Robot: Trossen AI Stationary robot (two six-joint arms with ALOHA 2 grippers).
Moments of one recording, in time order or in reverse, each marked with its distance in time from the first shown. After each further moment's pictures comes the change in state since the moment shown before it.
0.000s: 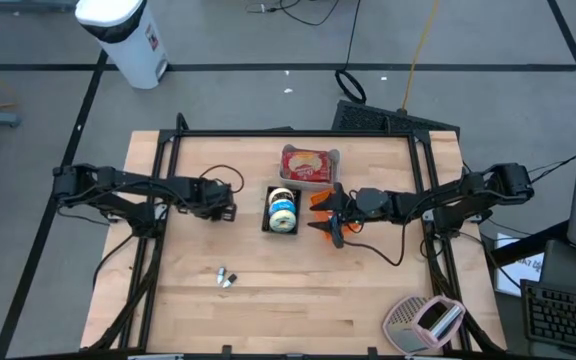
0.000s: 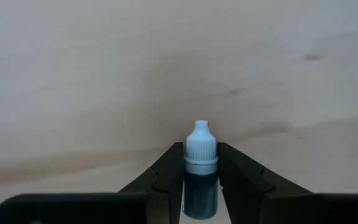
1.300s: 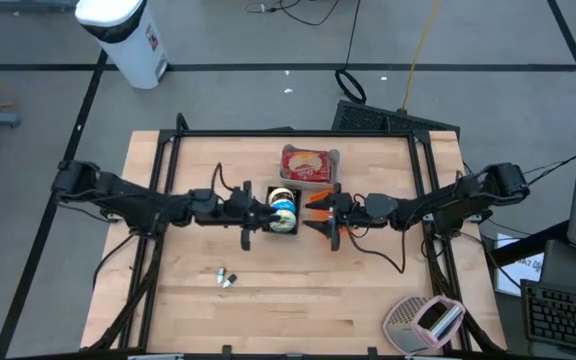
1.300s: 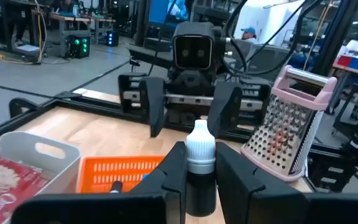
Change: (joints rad) left arm -0.294 -0.016 0.000 1.385 -0.001 0.998; right arm 0.079 0.034 0.000 0.278 0.136 0.003
